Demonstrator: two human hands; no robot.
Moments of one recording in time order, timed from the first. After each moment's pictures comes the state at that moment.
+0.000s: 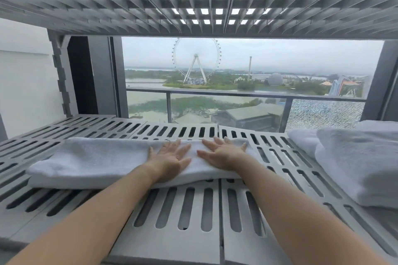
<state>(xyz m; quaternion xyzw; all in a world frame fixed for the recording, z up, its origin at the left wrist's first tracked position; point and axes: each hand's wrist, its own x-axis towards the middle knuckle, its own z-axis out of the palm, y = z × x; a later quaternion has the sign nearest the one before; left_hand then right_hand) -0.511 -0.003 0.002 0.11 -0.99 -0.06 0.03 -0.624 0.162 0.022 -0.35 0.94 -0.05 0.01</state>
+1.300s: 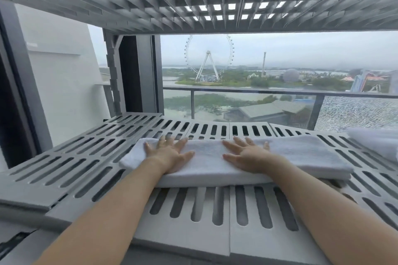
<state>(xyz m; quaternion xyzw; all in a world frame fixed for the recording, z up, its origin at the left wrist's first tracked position) -0.434 -0.156 0.010 0.25 -0.97 -0.03 0.04 -0.564 0.060 0.018 -0.40 0.92 -0.03 0.02</state>
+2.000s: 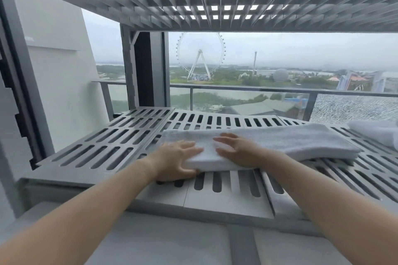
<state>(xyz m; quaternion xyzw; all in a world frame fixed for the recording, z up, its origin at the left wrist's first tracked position) -0.330 -0.188 0.011 -0.03 -1.00 0.00 0.06 -0.485 0.005 0.013 -0.46 0.88 -0.12 -0.03</state>
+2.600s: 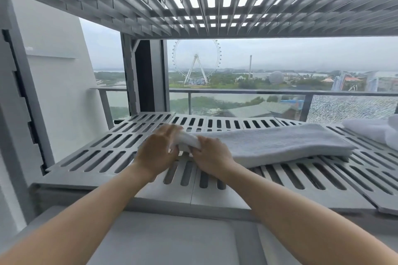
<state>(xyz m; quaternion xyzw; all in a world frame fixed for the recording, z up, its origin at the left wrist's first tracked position) -0.306 -0.201 0.021 0.02 -0.91 -0.08 0.40 -0.388 -0.057 0.022 -0.41 0.85 -0.29 -0.13</state>
